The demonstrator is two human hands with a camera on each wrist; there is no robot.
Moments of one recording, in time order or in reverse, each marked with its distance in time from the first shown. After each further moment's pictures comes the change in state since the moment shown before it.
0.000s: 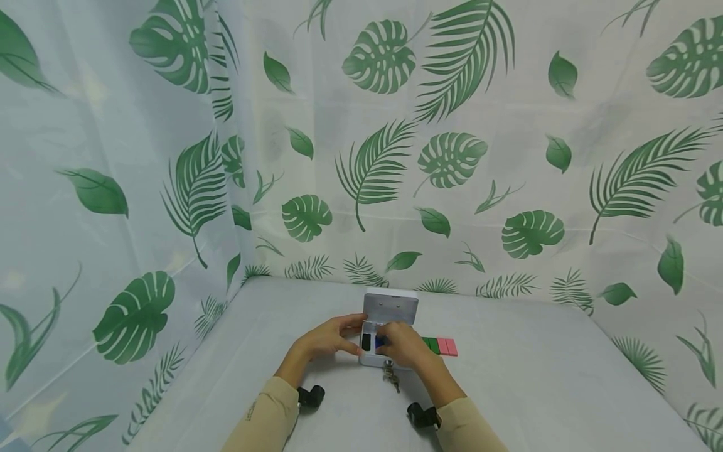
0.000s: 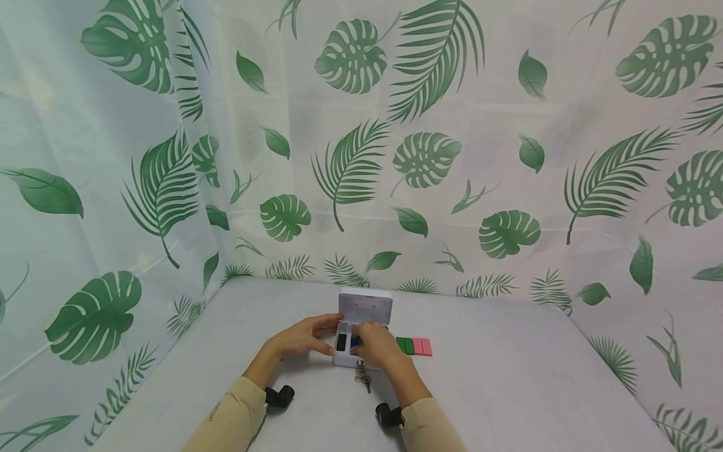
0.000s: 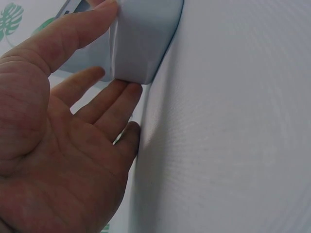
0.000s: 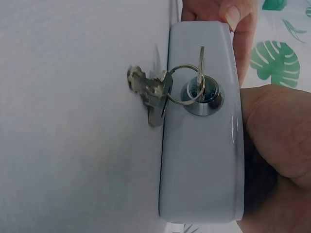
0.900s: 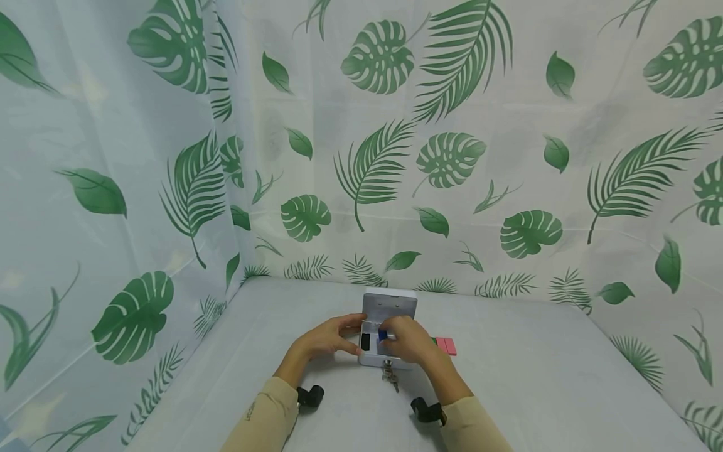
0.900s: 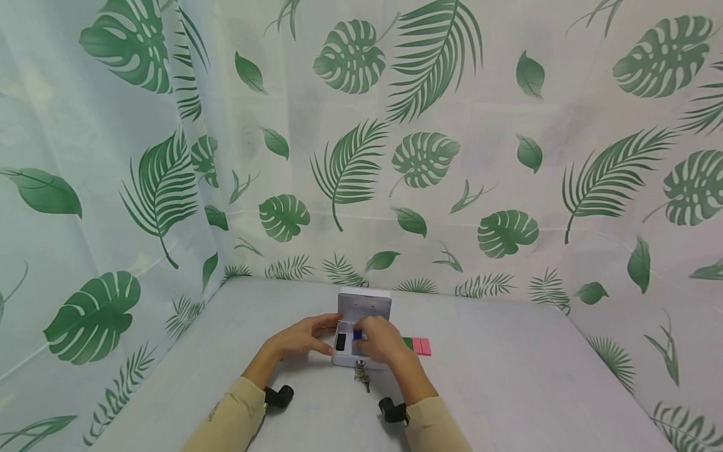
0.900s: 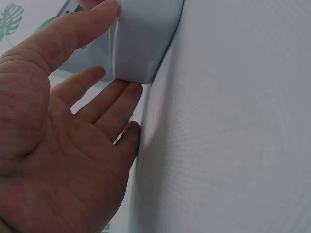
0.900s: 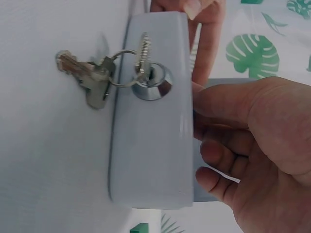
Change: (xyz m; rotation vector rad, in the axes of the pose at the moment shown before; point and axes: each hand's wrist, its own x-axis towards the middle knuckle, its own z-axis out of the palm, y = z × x) left_hand -0.002 0.002 0.001 0.002 0.007 -0.021; right_hand -0.006 -0.003 -0.020 0.019 0.036 0.008
